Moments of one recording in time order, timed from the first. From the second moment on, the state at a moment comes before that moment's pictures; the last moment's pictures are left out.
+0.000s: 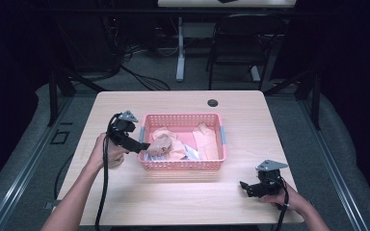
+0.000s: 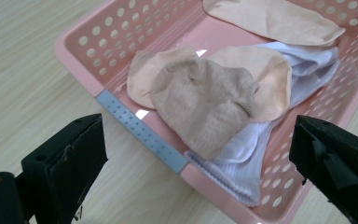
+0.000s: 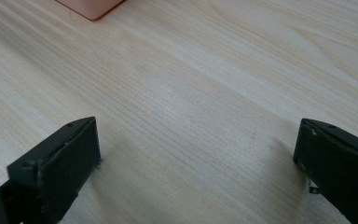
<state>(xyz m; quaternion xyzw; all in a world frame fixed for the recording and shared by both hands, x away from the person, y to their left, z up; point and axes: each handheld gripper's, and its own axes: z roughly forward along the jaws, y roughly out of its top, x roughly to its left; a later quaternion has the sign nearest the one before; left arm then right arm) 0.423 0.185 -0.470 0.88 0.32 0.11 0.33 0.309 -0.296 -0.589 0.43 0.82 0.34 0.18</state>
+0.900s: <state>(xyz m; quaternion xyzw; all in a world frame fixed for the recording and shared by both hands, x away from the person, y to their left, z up) 0.434 0.138 -0.508 0.91 0.30 0.07 0.28 0.309 -0.296 -0.589 0.43 0.82 0.34 0.18</state>
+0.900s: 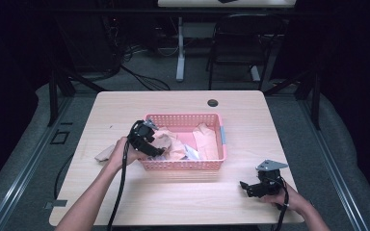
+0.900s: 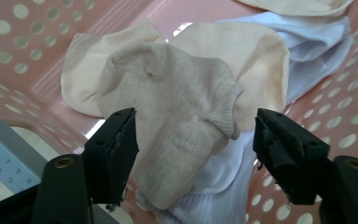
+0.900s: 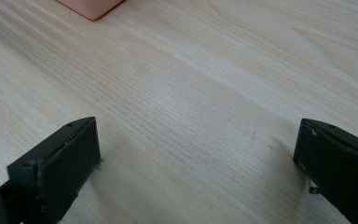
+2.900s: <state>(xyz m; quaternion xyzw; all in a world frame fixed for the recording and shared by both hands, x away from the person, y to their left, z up) 0.436 0.156 -0.403 0.93 0.25 0.06 0.25 0.309 -0.296 -0.589 0.43 0.82 0.34 0.18</state>
